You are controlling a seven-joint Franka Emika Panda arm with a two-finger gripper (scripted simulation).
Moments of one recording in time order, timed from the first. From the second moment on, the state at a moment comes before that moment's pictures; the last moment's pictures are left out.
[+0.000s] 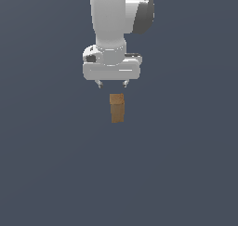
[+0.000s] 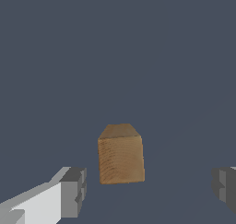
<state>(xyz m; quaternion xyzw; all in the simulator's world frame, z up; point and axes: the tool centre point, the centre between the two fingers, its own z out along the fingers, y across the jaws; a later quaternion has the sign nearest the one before) -0.067 -0.025 0.282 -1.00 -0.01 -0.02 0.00</state>
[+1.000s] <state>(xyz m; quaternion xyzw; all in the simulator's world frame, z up) -0.099 -0.010 0.193 -1.00 -0.04 0.00 0.00</state>
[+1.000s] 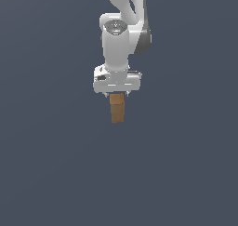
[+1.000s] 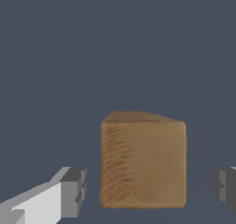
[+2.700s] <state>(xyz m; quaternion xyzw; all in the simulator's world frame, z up) -0.101 -0.013 0.148 -1.00 -0.04 0.00 0.00</state>
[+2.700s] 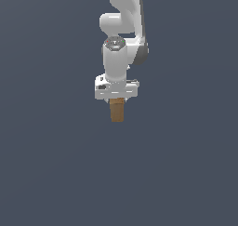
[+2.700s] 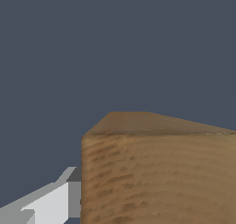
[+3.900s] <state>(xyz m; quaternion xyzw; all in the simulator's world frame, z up) -0.048 -0.084 0.318 -1.00 -0.04 0.00 0.00</state>
